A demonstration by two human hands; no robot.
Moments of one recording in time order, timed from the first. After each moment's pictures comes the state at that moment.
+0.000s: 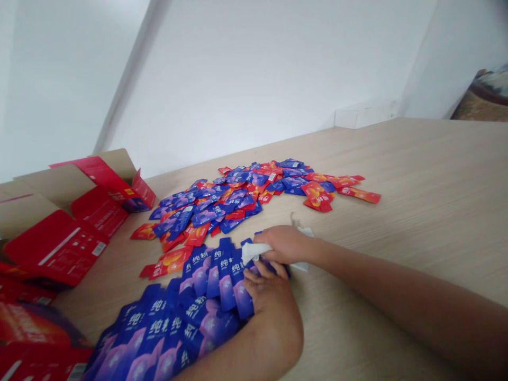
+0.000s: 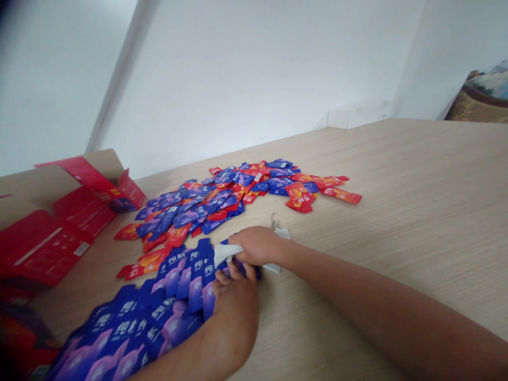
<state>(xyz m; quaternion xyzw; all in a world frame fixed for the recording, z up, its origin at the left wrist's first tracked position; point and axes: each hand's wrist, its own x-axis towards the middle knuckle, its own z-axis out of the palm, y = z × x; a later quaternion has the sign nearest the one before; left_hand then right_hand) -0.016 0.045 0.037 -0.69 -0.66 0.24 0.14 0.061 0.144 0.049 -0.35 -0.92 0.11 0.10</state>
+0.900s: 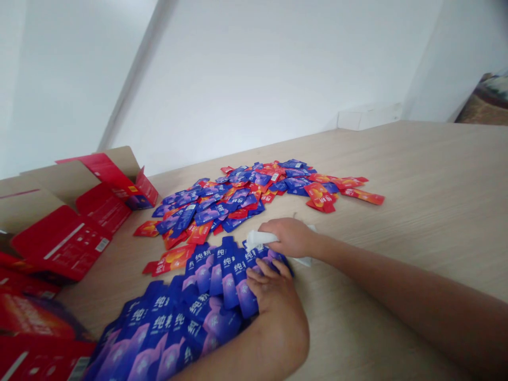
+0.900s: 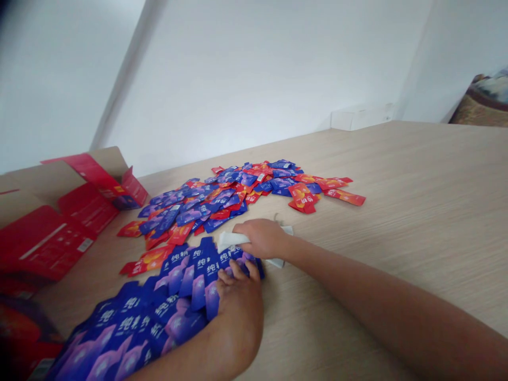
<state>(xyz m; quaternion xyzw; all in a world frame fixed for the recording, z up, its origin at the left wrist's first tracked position) -0.014 0.040 0.037 -0.69 -0.66 0.24 0.14 0.071 0.146 0.053 -0.36 -0.92 0.09 0.16</state>
